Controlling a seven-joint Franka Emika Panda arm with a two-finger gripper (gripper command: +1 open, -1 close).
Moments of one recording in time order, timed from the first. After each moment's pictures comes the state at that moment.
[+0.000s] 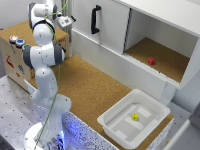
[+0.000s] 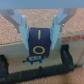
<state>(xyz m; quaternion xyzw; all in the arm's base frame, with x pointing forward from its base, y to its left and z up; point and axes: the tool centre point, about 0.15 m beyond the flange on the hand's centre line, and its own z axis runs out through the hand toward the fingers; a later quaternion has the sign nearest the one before) 0.353 0.332 0.479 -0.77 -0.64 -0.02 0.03</state>
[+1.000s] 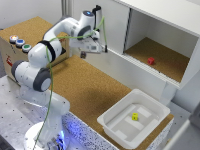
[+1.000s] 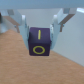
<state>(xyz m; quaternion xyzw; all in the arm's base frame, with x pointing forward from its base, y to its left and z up) 0.392 -0.061 0.471 -0.95 -0.28 -0.13 0.01</state>
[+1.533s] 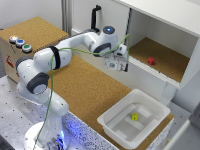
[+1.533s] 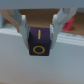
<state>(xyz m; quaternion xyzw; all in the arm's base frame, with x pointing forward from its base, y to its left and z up) 0.469 -0.242 0.501 -0.97 -0.07 -0.23 -0.06</state>
